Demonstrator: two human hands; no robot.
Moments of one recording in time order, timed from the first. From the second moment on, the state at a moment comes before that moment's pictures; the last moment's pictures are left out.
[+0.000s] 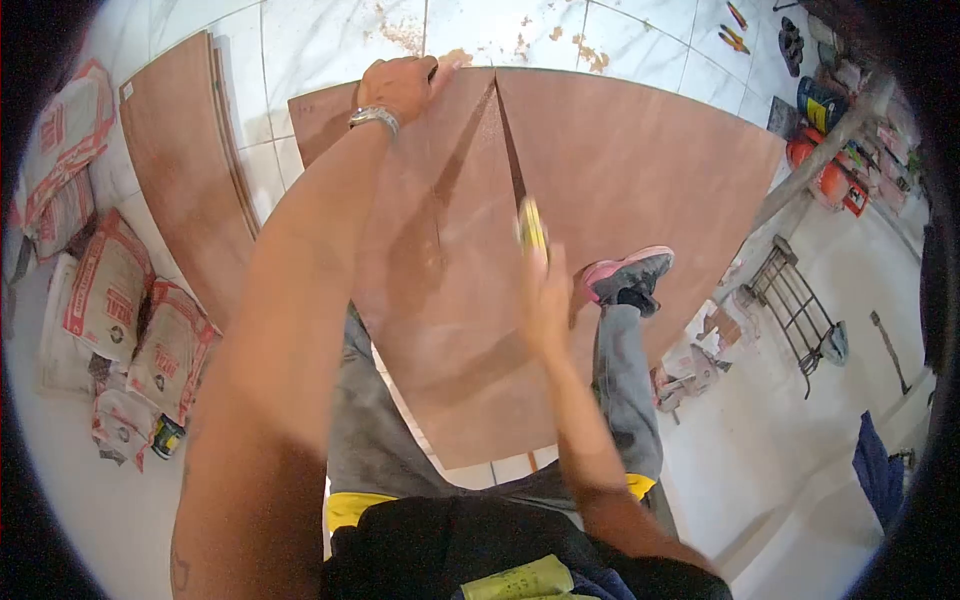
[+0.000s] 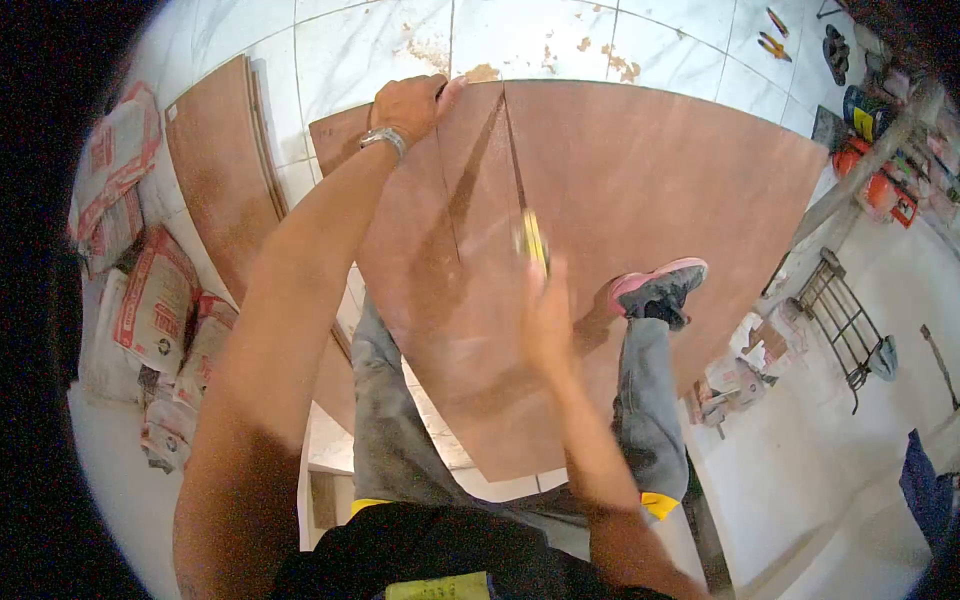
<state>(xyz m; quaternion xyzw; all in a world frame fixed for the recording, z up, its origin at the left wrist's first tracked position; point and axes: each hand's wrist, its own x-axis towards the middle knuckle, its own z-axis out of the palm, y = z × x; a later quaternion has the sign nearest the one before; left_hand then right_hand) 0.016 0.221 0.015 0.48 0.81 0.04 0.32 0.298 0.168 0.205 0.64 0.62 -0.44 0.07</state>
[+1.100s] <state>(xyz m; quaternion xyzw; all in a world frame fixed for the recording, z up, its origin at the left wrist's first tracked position) 0.022 0.220 0.002 0.49 0.81 0.02 0.34 0.209 0.253 0.063 0.64 0.65 -0.41 0.04</state>
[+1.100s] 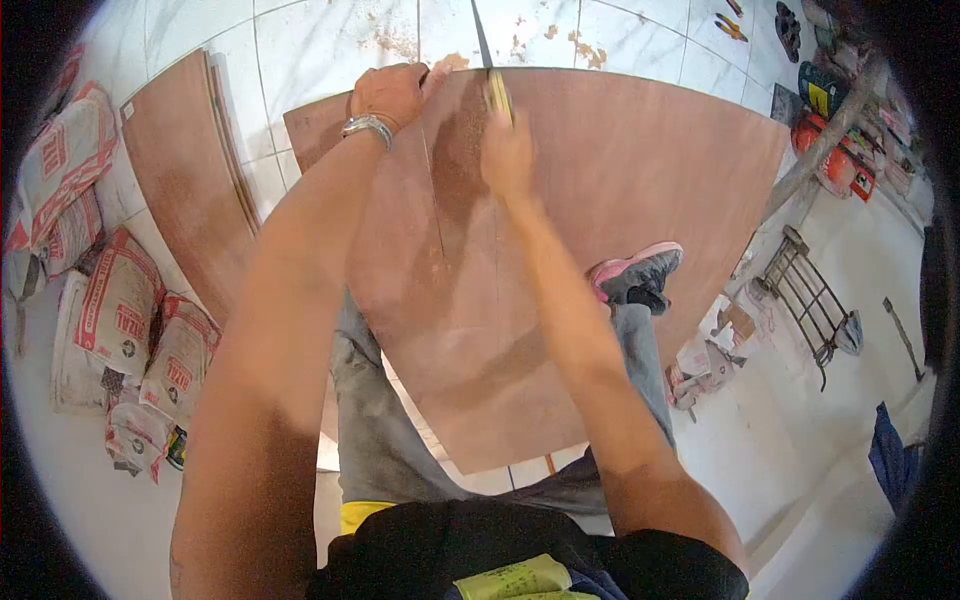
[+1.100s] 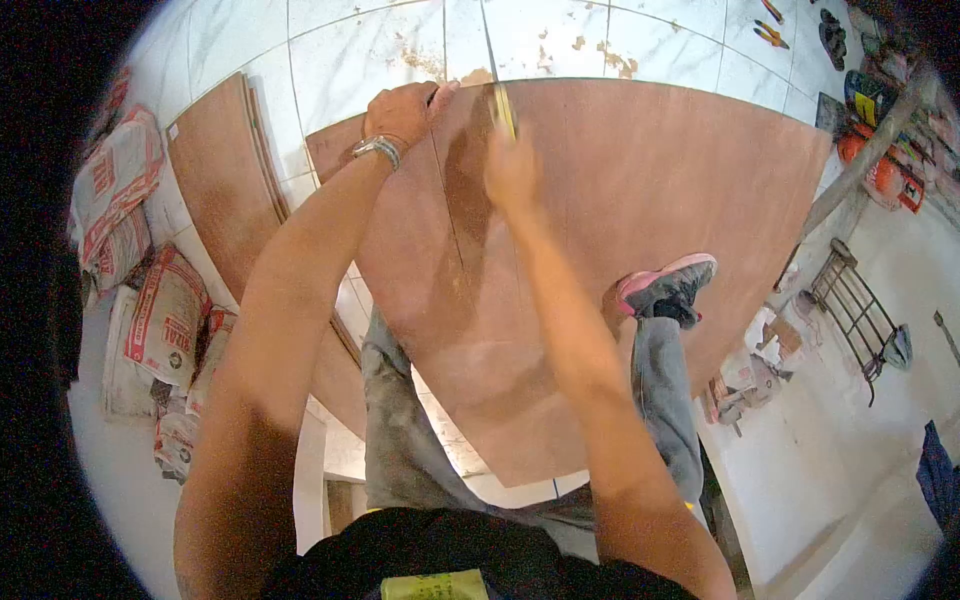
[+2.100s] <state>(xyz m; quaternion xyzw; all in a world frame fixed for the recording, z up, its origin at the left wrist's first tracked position) 0.011 0.226 0.010 0.49 0.81 0.02 0.33 0.190 0.274 0.037 0.61 0.67 -0.41 -0.04</state>
